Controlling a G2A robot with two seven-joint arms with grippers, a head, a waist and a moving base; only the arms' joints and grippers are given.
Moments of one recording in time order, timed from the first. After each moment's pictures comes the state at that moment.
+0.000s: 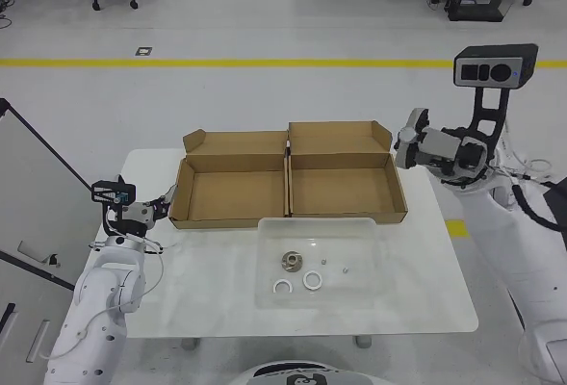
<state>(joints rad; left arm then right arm) 1.73 -1.15 -1.60 -1.80 1.33 0.00 0.00 -1.02 -0.96 1.20 -1.82 1.11 -0.60 1.10</state>
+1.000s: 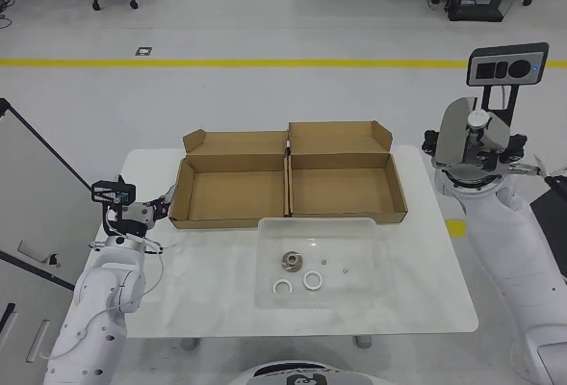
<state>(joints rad) 1.73 -1.15 -1.60 -1.80 1.33 0.00 0.00 -1.05 -1.00 1.22 -1.81 1.36 -0.54 1.19</state>
